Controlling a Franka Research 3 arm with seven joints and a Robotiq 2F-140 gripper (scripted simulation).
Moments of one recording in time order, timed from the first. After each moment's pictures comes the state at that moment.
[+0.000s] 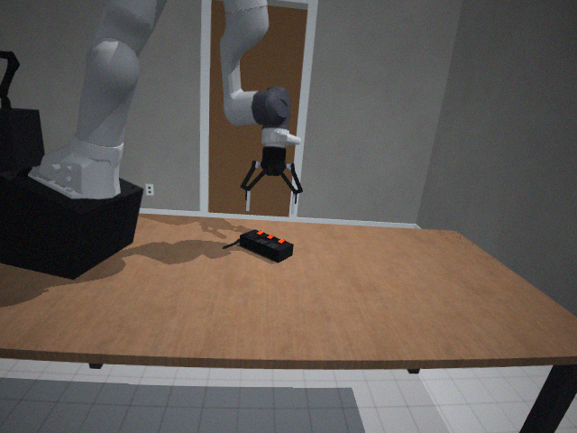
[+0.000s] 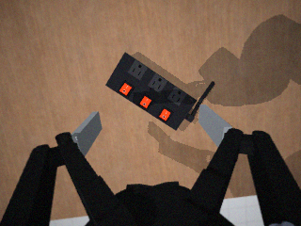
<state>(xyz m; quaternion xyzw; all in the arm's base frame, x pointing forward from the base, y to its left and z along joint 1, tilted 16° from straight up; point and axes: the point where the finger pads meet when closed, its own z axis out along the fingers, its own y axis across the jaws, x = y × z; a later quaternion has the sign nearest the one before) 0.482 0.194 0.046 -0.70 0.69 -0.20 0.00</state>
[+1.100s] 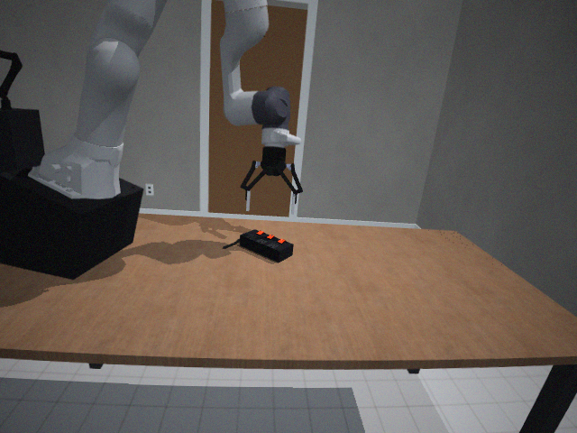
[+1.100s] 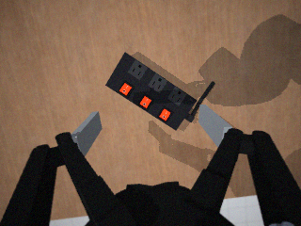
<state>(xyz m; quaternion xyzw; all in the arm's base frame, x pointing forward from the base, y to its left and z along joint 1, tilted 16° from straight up) 0.482 0.194 0.046 -0.70 0.69 -0.20 0.00</state>
